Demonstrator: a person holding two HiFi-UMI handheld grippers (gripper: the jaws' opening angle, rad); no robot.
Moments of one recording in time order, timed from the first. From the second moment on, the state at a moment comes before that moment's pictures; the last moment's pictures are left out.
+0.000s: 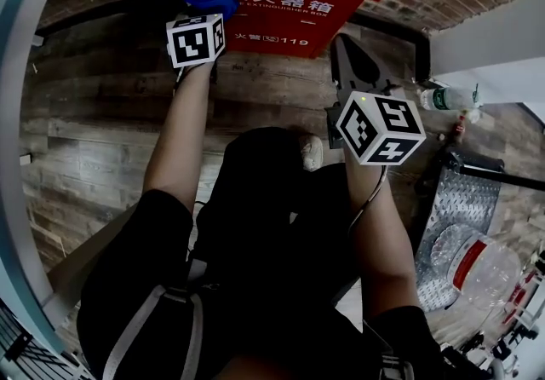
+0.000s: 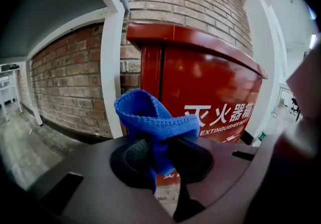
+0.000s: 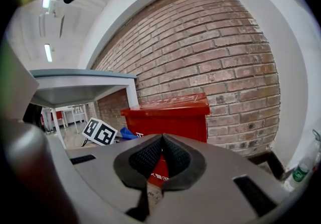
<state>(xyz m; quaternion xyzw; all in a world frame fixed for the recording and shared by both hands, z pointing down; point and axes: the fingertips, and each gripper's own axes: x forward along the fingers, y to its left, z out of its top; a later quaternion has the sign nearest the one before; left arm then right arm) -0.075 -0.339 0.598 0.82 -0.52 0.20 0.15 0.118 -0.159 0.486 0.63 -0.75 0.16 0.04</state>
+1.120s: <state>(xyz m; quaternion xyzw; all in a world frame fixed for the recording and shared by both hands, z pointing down) 0.081 -0.291 0.670 0.84 -0.43 0.23 0.22 0.192 -0.126 0.490 0.67 -0.72 0.18 0.05</state>
